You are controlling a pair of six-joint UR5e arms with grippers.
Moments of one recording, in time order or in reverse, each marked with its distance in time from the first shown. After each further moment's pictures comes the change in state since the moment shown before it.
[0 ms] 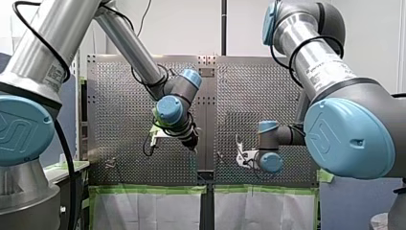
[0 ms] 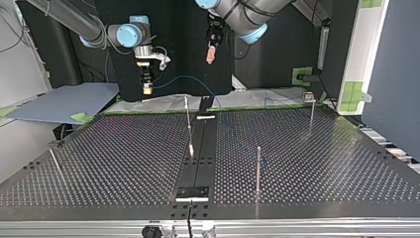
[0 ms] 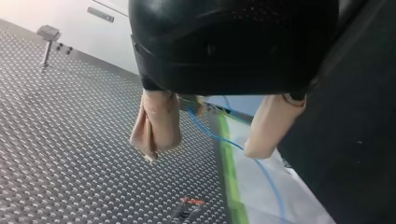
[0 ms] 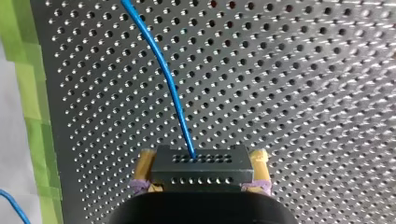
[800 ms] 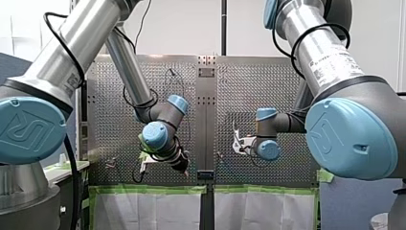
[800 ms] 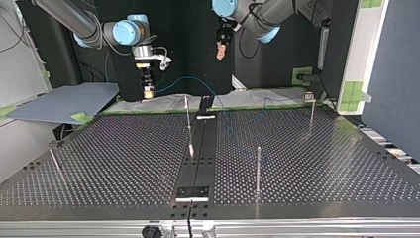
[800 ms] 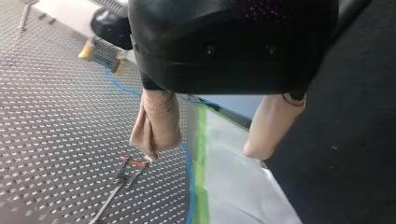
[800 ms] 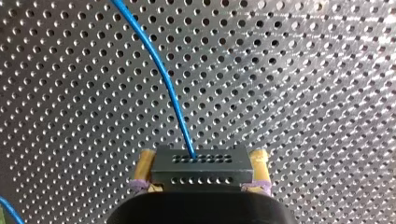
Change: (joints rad) left arm 0.117 -0.113 -0.116 0.204 0.147 -0.058; right arm 0.026 -0.104 0.019 0.008 -0.033 0.008
